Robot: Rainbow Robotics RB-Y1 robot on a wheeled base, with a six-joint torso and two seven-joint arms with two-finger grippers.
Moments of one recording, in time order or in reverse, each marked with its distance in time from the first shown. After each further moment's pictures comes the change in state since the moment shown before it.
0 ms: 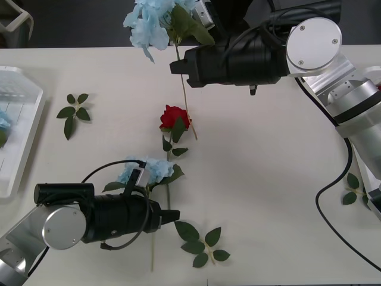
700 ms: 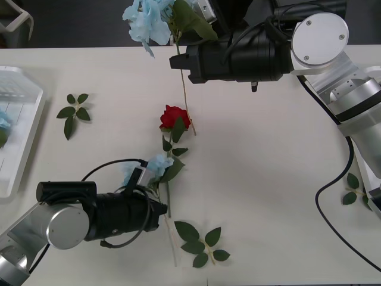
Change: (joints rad) right arm 0.000 0.000 -0.019 0.000 -0.037 -0.002 0.035; left arm -0.015 0.000 -0.010 0.001 -0.059 -0.001 0.000
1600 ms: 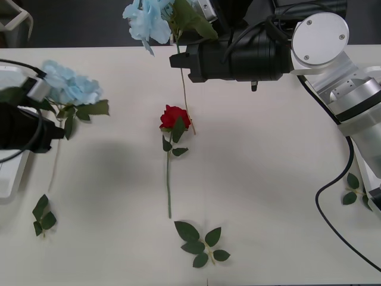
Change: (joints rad) right arm 0.000 0.000 -0.001 0.001 -0.004 -0.008 0.001; left arm -0.175 0.484 0.488 -0.081 0.186 0.393 0.000
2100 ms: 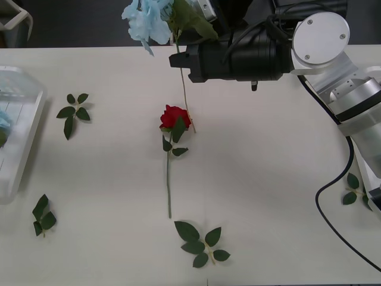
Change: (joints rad) right arm 0.000 0.000 -0.001 0.000 -0.011 0.000 0.033; left arm -0.030 0.148 0.126 0.127 -0.510 0.231 0.000
